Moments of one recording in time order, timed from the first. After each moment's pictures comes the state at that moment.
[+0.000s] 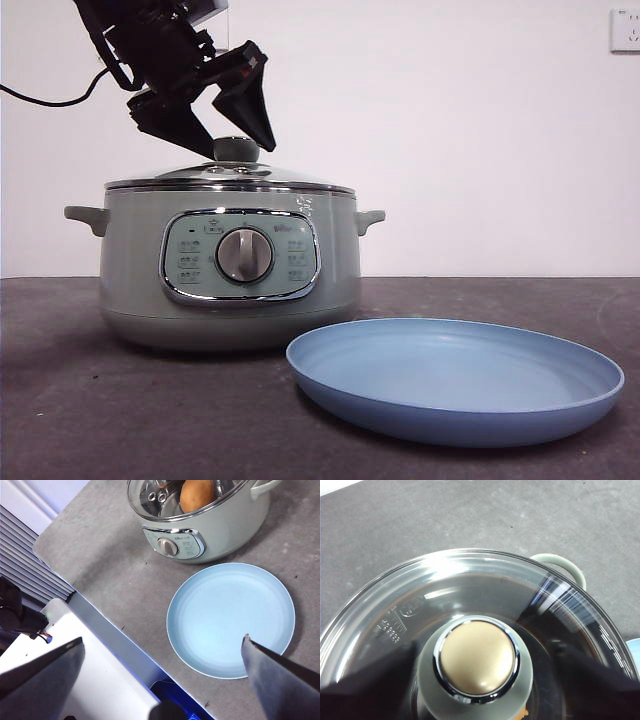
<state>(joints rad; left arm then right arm) -0.38 1.64 1.37 -0.39 0.21 0.14 0.20 0.74 1.02 -1.08 -0.65 -0.12</state>
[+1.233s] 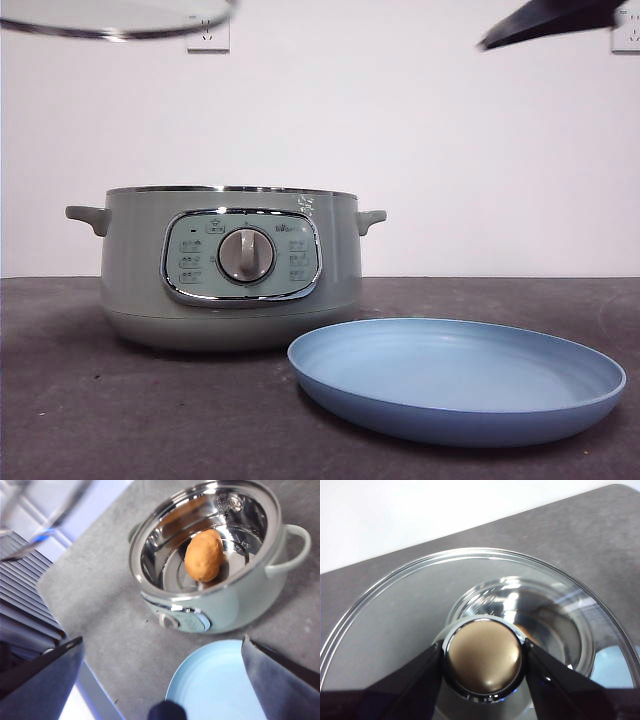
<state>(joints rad) -0.23 1.08 1.39 -0.79 0.14 0.11 0.40 1.16 1.12 -0.61 -0.57 0.07</state>
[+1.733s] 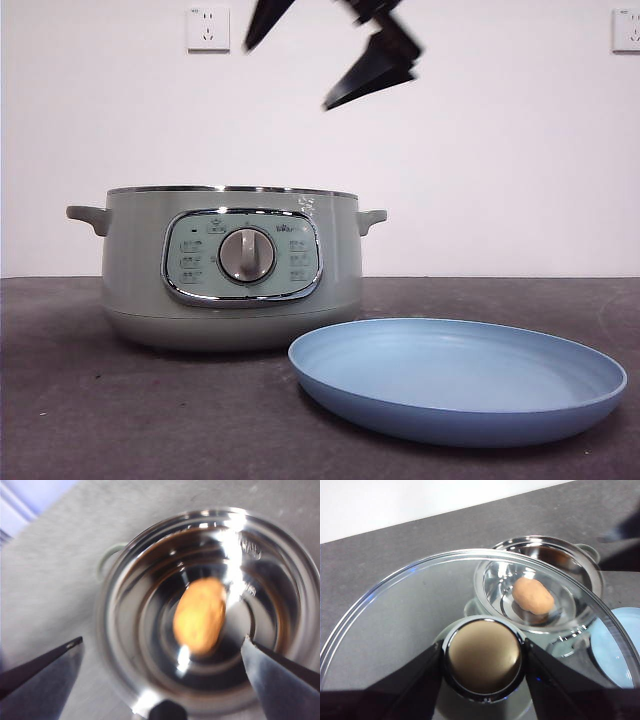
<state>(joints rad) -0.17 0.82 1.39 -1.09 0.07 0.11 0.64 1.75 1.67 -0.65 -0.29 0.02</state>
